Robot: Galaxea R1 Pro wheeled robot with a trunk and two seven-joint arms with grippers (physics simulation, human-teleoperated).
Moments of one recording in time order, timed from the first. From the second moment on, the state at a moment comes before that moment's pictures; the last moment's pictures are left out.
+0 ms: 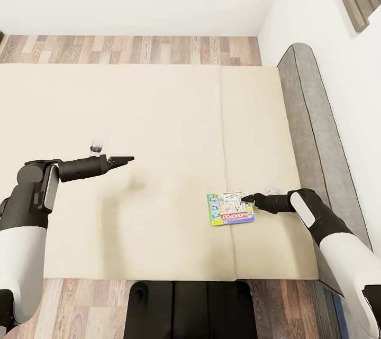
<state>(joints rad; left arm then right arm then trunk) -0.94 0.23 0.24 -1.14 0.05 1.03 -1.22 -0.93 -0.26 0.11 -0.69 -0.54 0.89 0.34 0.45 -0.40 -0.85</state>
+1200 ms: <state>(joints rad) -0.94 0.23 0.24 -1.14 0.05 1.03 -1.22 -0.93 -0.26 0.12 -0.70 -0.54 0.83 0.37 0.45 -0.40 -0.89</state>
